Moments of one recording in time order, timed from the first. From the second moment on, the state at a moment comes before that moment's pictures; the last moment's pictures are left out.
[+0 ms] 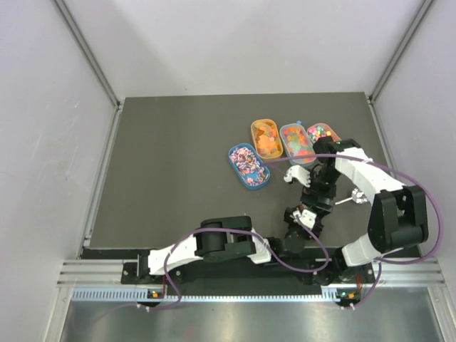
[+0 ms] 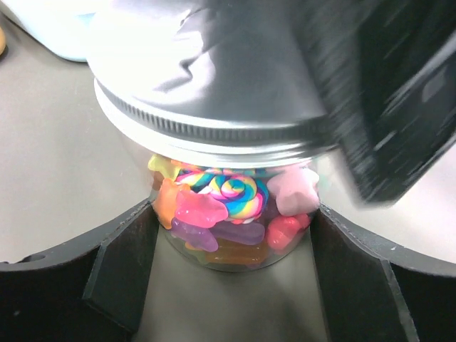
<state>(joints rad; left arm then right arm) -1.44 2.50 1.23 1.12 -0.86 -0.17 0.23 1.50 1.06 -1.19 -0.24 -1.05</state>
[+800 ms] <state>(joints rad) -1.43 2.51 1.24 1.12 -0.82 -0.17 0.14 1.37 1.10 -1.33 -0.19 -1.91</state>
